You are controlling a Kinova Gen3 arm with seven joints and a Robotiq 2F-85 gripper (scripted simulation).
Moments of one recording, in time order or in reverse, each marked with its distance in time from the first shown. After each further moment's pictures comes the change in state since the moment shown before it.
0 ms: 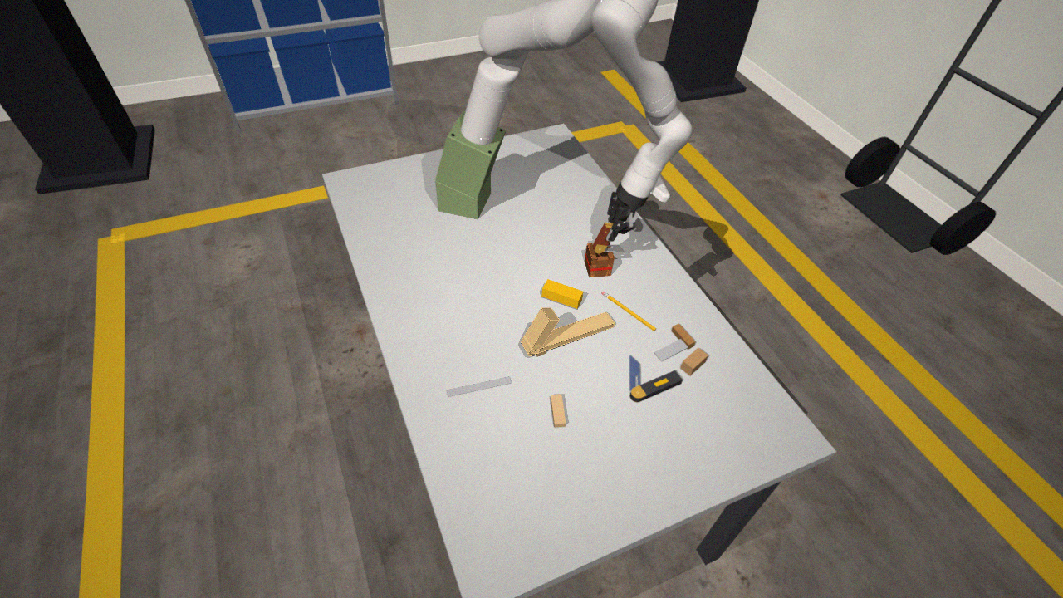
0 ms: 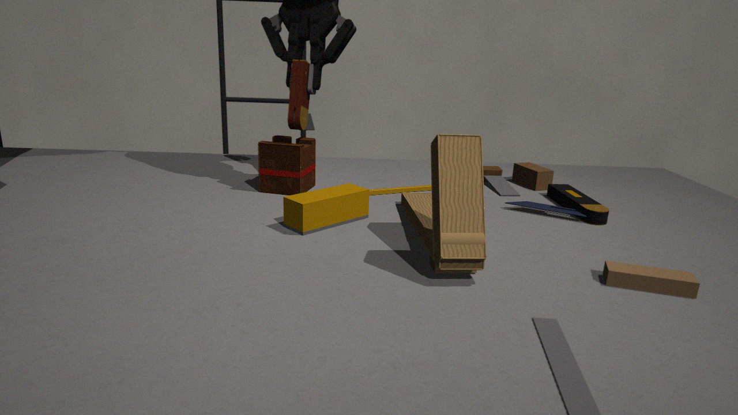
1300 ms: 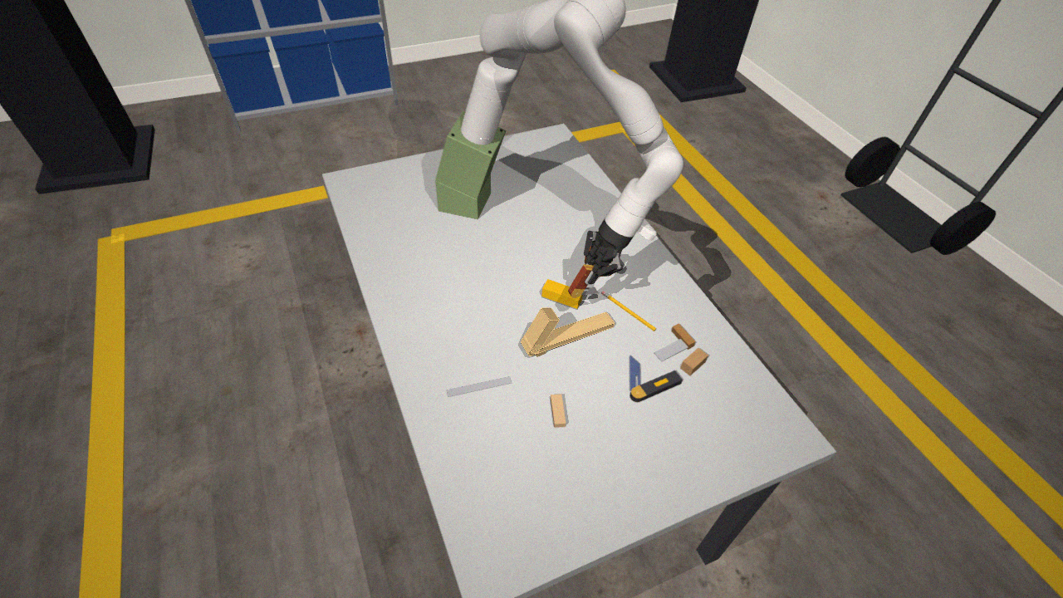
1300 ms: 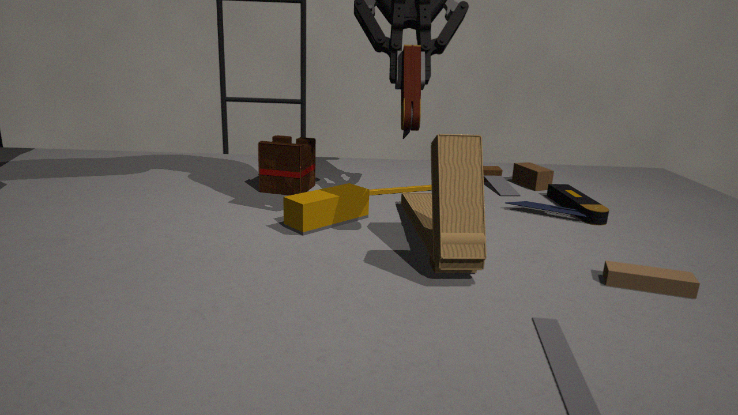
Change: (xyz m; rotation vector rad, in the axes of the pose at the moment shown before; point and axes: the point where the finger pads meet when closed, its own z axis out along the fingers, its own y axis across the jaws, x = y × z) arm -0.101 0.158 0.008 -0.086 -0.141 -0.215
